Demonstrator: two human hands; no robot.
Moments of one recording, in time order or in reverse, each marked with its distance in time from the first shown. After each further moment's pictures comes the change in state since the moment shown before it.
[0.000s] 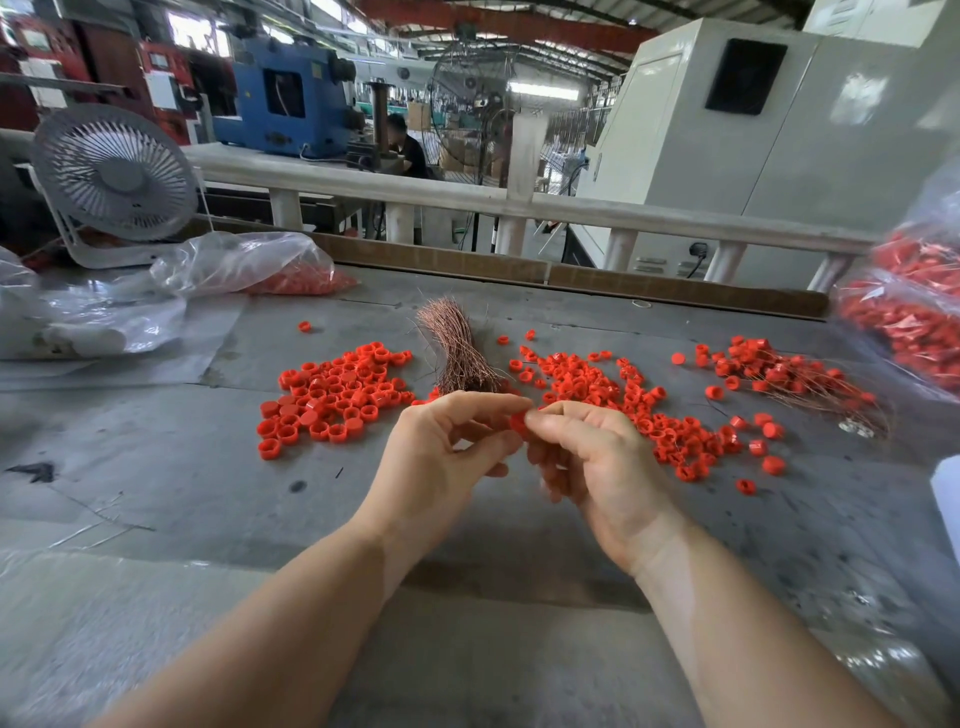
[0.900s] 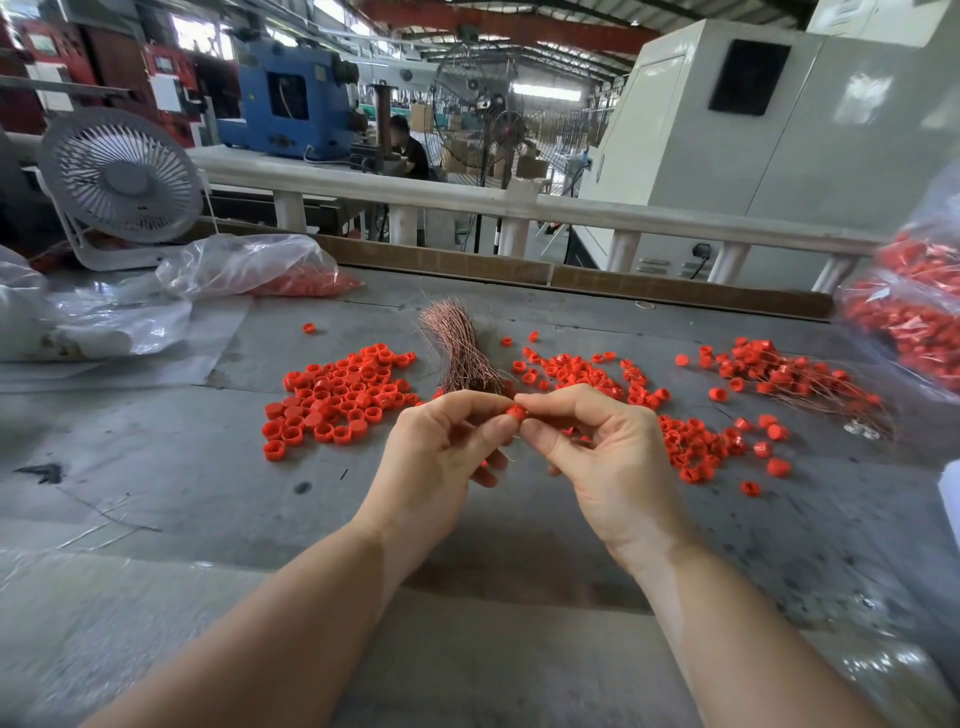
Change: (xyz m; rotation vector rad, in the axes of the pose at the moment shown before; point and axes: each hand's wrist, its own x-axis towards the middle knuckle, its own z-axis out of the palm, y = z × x) left_hand 0.002 -0.004 0.000 -0.069 0.026 -0.063; right_hand 0.000 0.006 -0.001 -0.283 0.063 -0.437
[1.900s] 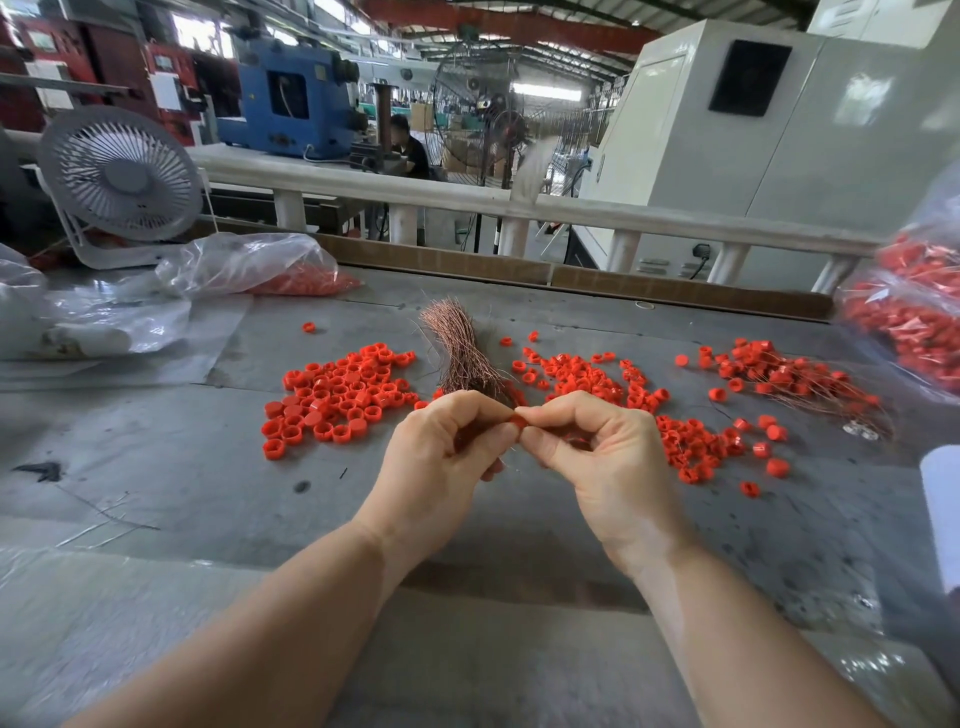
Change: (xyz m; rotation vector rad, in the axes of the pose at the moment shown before) left_hand -0.002 0.002 -0.005 0.275 -0.032 0.132; right_hand -0.001 -0.002 0.001 0.003 0.008 0.046
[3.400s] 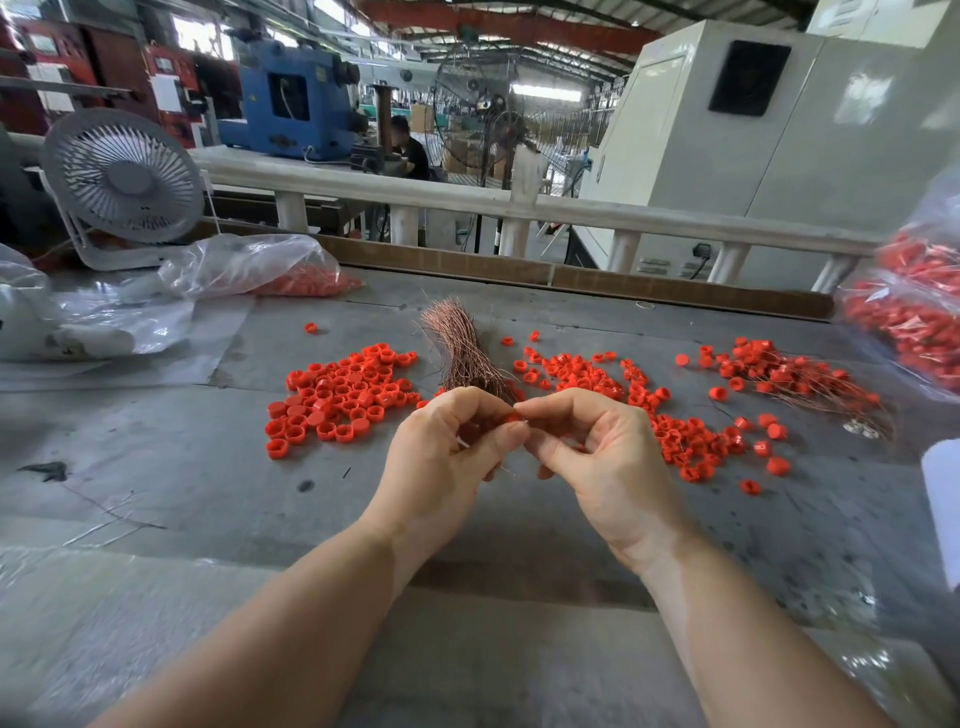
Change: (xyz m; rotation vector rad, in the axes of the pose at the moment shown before) left_hand 0.003 -0.005 0.004 0.005 0.058 -0.045; right_hand 0.001 0.000 -0.001 0.016 -0.086 0.025
